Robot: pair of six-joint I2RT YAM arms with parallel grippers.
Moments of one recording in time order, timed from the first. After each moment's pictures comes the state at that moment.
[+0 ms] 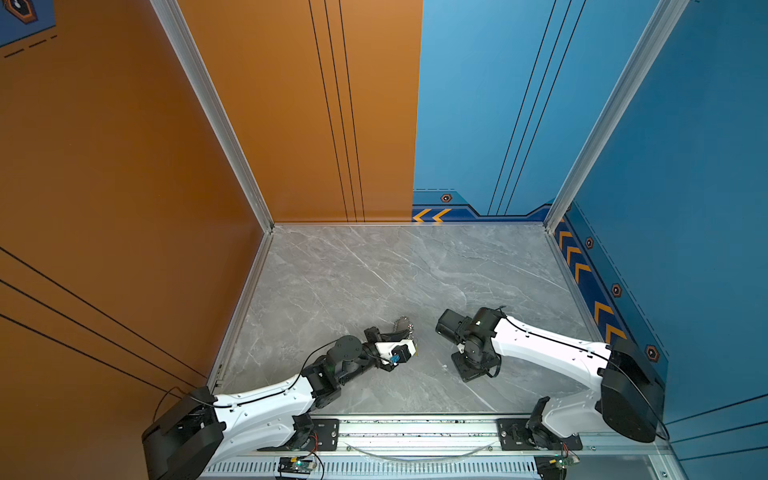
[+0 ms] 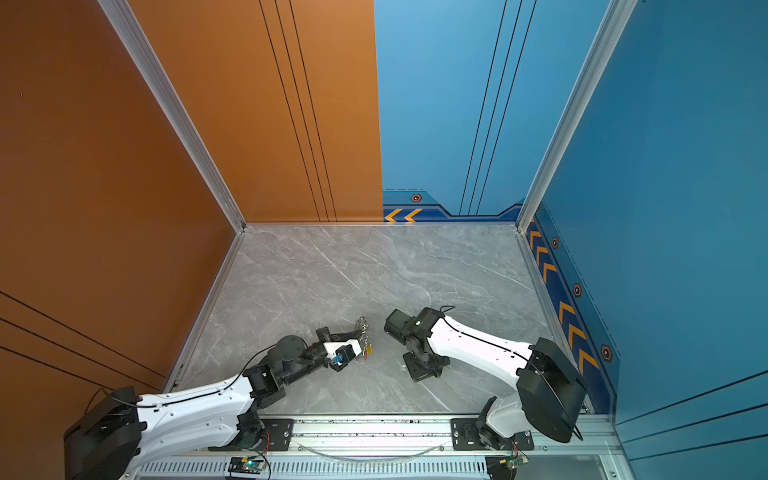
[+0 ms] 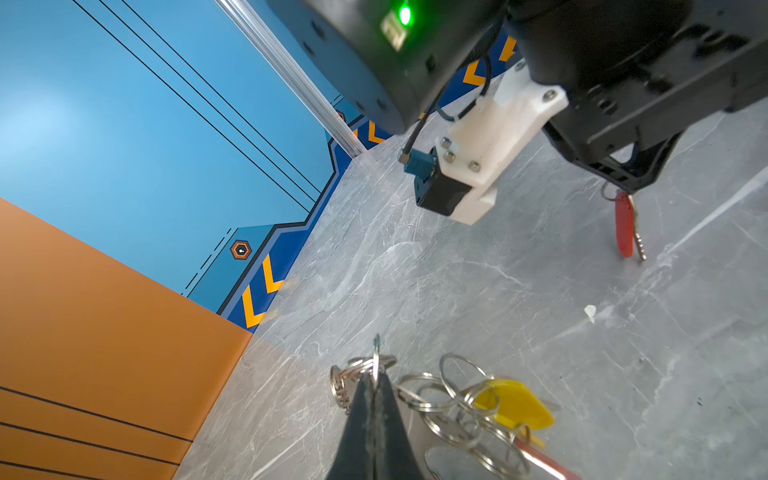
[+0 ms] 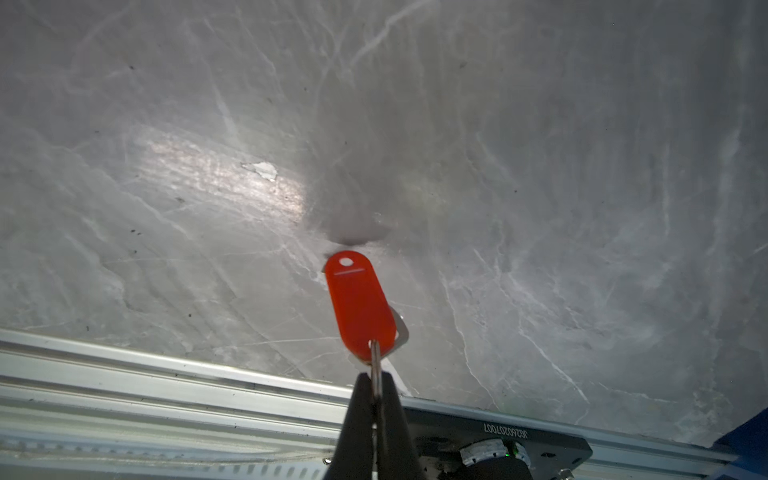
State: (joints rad) left arm -0.92 1.00 0.25 0.60 0.00 0.68; right arm 0.88 1.46 0.96 -1.16 0.04 0.52
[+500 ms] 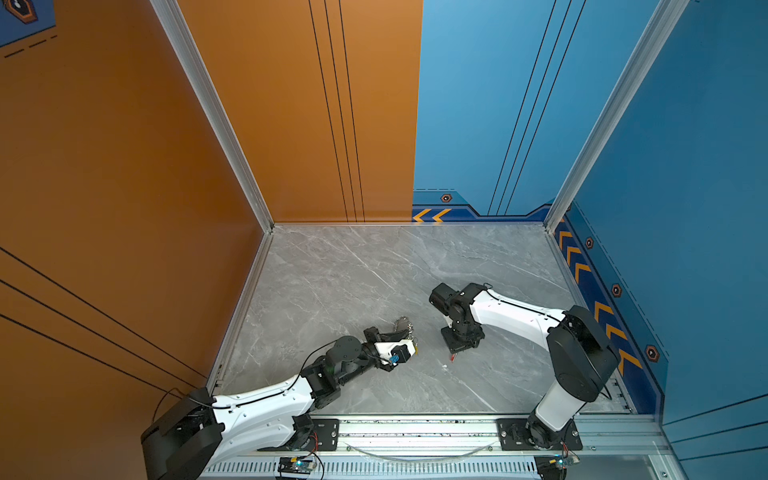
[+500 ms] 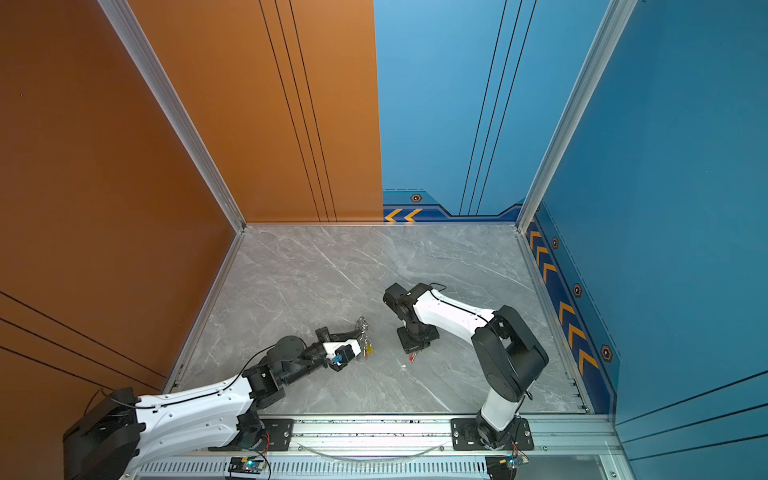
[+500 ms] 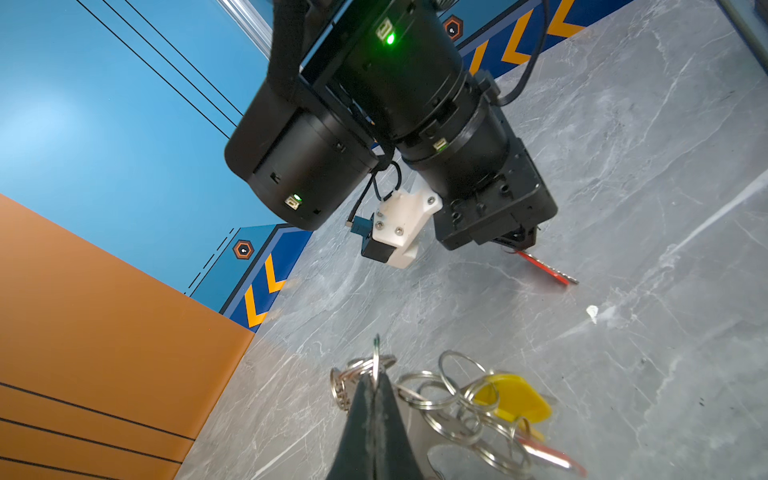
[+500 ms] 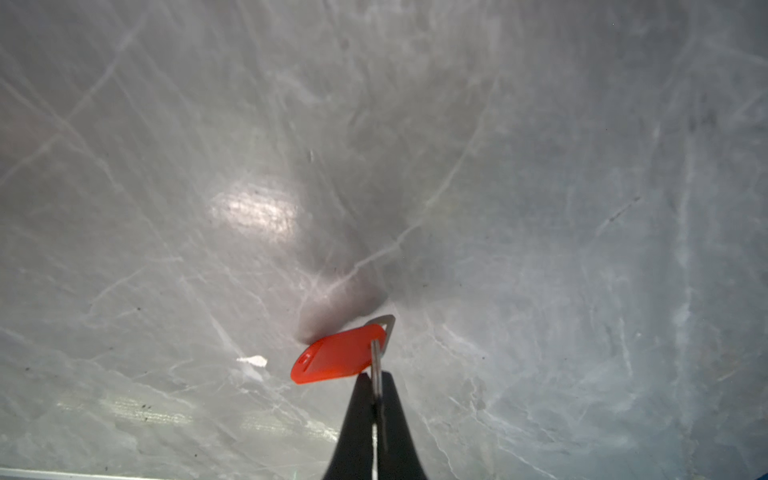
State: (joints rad) left arm -0.92 0.99 0.24 0.60 -0.01 0.68; right arm 0.69 1.72 1.15 -1.05 0.04 0.36
